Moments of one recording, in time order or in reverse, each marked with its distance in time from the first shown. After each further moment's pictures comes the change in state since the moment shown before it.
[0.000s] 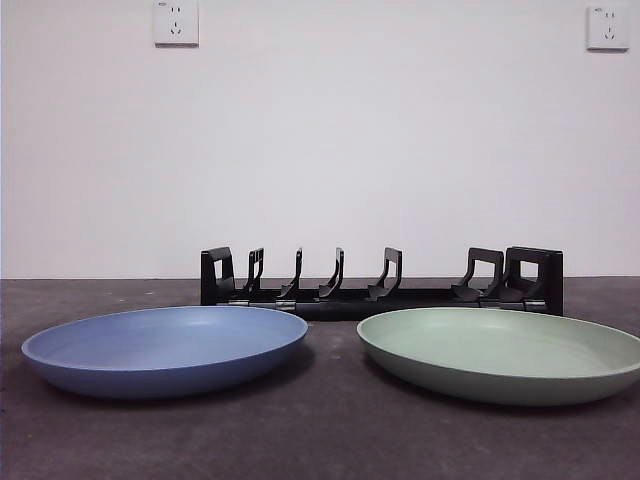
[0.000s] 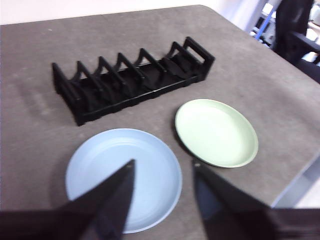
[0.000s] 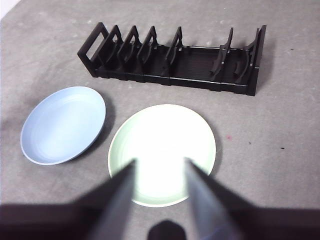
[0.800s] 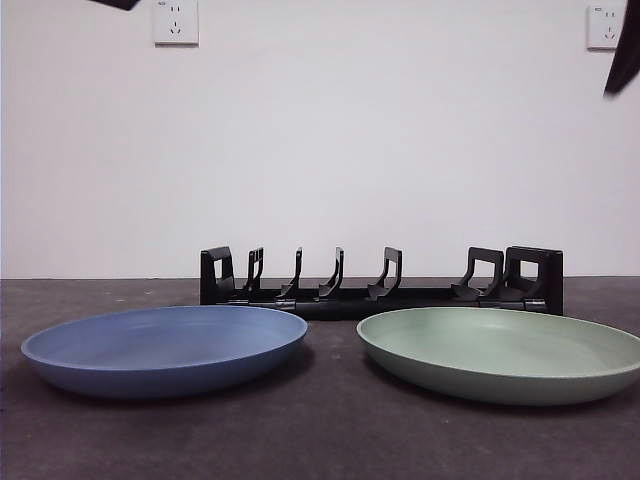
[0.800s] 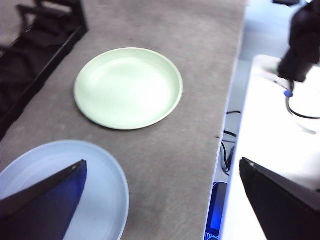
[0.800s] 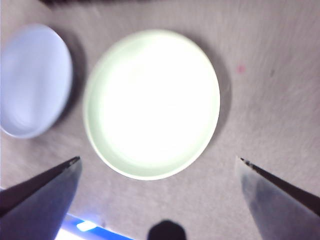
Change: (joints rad) left arm -0.518 0.253 0.000 0.073 -0.095 0.329; right arm 0.033 0.492 0.001 0.006 0.002 0.034
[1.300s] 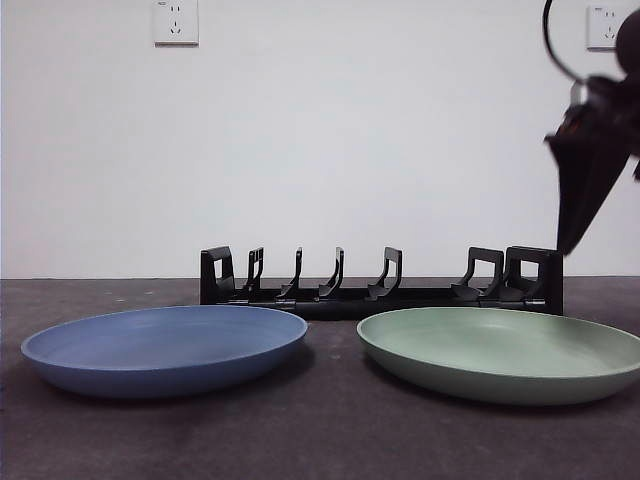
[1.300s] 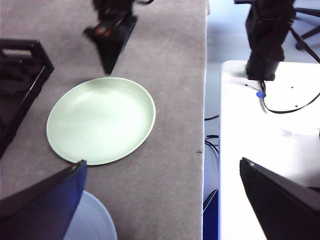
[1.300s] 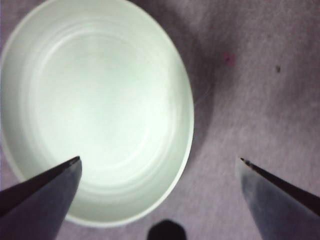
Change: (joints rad) left arm -0.145 0.016 0.000 0.079 -0.004 0.054; right arm 0.083 0.380 0.000 0.180 0.116 0.007
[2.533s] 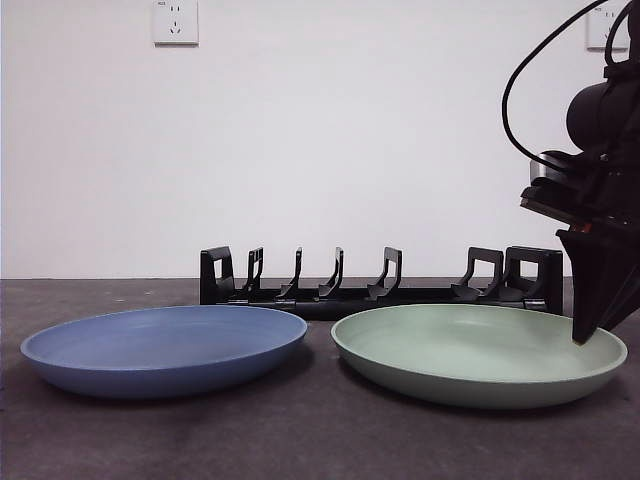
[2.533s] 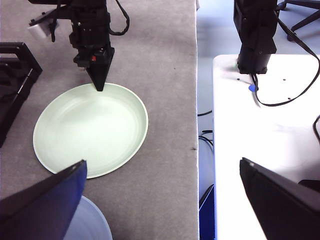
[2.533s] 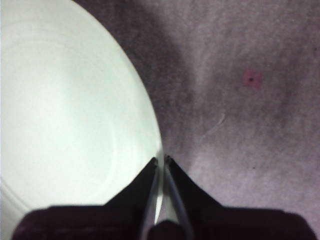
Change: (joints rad) left arm -0.024 0.011 0.000 -0.009 -0.003 0.019; right arm 0.056 0.172 0.003 0.109 0.014 0.027
